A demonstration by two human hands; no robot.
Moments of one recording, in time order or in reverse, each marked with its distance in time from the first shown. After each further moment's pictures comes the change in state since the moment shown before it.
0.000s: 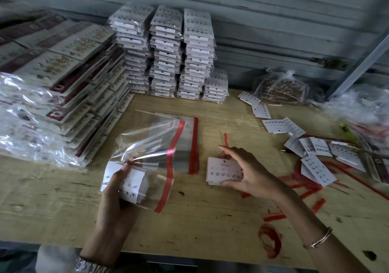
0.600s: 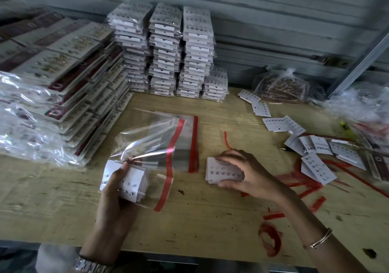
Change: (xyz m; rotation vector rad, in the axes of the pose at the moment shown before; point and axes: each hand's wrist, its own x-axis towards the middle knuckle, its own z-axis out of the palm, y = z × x) left_hand 0.001 0.000 -0.001 0.016 0.025 -0.017; right_hand -0.001 0.000 0.002 -0.064 -0.033 -0.031
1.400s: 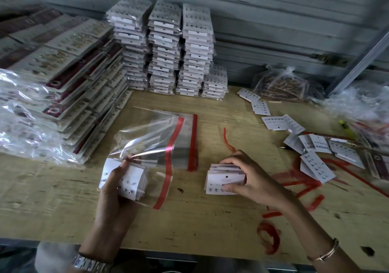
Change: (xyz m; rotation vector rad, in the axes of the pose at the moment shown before) left_hand 0.002 -0.001 -0.001 -0.008 -0.036 0.027; right_hand -0.019 -0.009 0.001 0.213 0.029 0.039
